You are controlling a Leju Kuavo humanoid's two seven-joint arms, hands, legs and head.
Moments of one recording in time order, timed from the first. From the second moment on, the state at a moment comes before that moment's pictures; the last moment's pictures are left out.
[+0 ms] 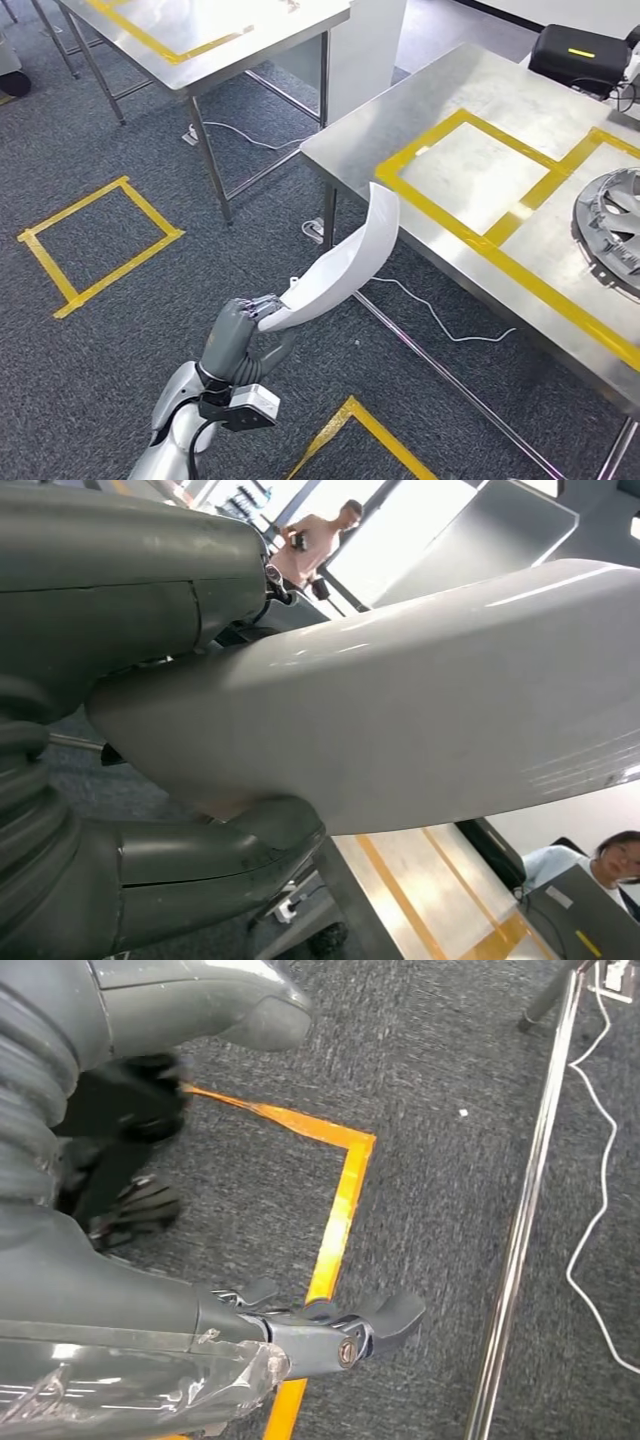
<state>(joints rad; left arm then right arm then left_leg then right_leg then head) 0.07 -0.26 -0.39 -1.42 -0.78 0.20 -0.66 -0.04 0.16 -0.82 -0.36 0.43 -0.06 -0.70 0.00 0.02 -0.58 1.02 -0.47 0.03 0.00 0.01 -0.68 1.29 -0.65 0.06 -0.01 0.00</state>
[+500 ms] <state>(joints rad) 0.07 -0.26 -0.39 -1.41 -0.80 0.21 -0.65 -0.04 0.16 -0.82 -0.36 0.43 -0.06 -0.70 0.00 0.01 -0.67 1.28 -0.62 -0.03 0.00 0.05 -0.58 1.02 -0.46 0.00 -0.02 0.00</state>
